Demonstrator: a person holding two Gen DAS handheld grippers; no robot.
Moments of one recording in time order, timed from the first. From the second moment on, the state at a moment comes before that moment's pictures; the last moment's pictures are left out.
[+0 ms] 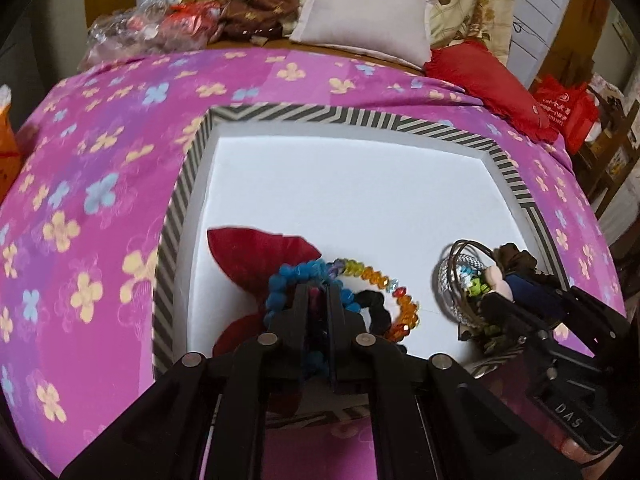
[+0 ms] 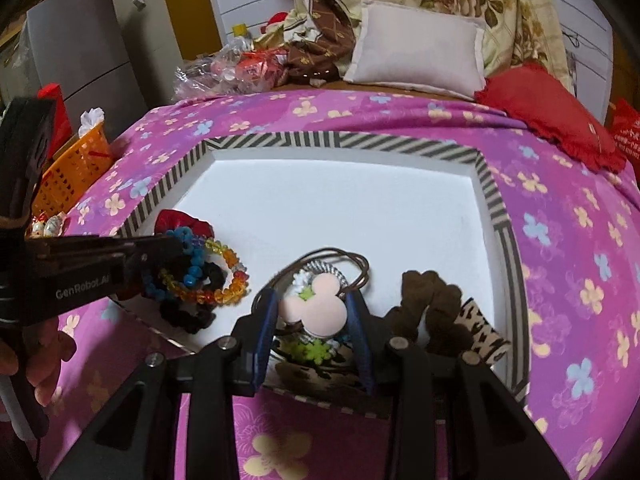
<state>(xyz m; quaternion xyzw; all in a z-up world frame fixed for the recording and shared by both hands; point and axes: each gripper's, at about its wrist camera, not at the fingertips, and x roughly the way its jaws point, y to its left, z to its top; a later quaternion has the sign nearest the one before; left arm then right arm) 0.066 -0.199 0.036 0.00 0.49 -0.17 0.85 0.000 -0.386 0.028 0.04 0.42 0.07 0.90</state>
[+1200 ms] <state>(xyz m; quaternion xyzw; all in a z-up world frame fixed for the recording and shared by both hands) -0.054 -0.177 0.108 0.02 0.38 -0.13 0.92 -0.104 -0.389 0.090 0.08 0.36 -0.01 0.93</state>
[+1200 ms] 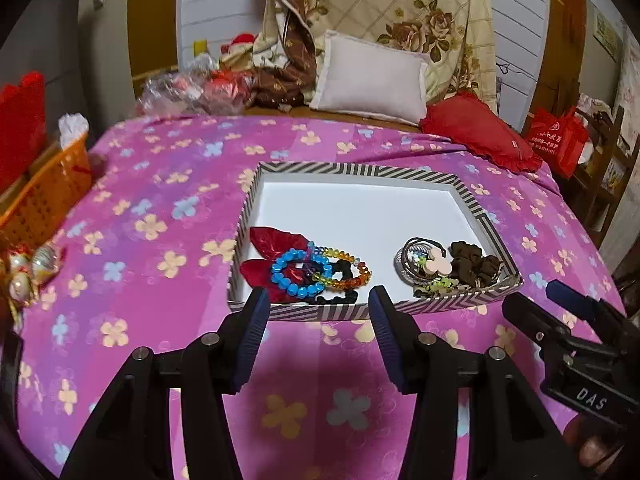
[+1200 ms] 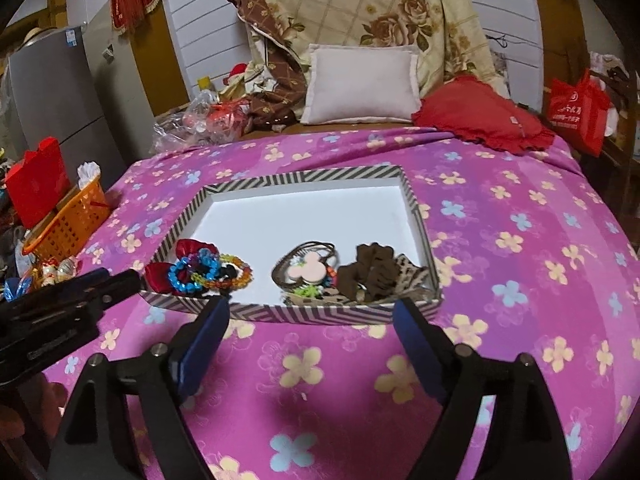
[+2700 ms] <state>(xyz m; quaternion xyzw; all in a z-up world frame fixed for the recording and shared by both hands) -0.096 -0.173 0.134 0.04 0.33 -0.11 0.94 -0.122 -0.384 0.096 0.08 0.37 -0.01 0.93</state>
